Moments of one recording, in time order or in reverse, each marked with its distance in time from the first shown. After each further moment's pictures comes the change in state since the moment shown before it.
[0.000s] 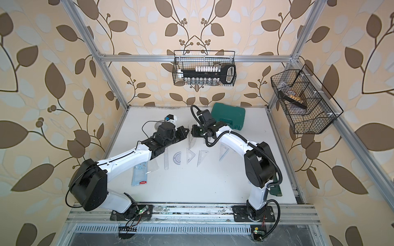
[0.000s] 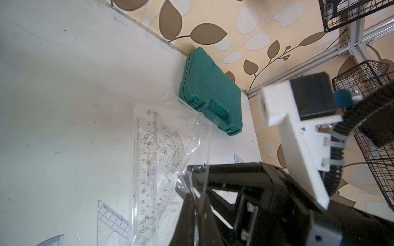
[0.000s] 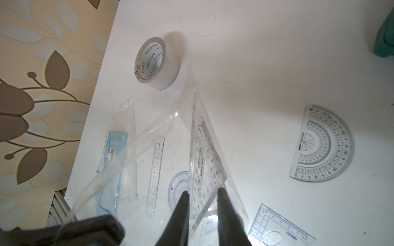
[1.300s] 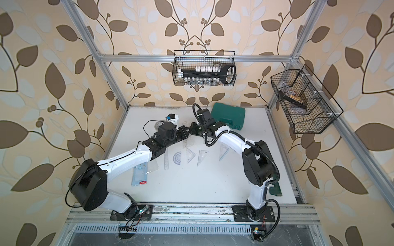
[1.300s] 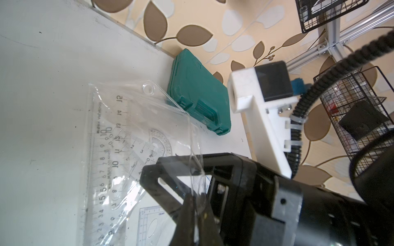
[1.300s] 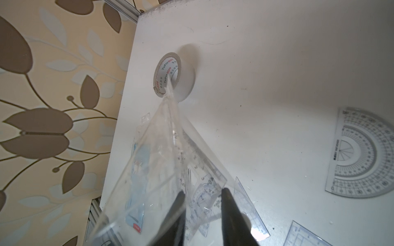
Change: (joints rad) left arm -0.019 0.000 0.000 0.051 0.017 0.000; right arm -0.005 0.021 -0.002 0.113 -0.070 0.138
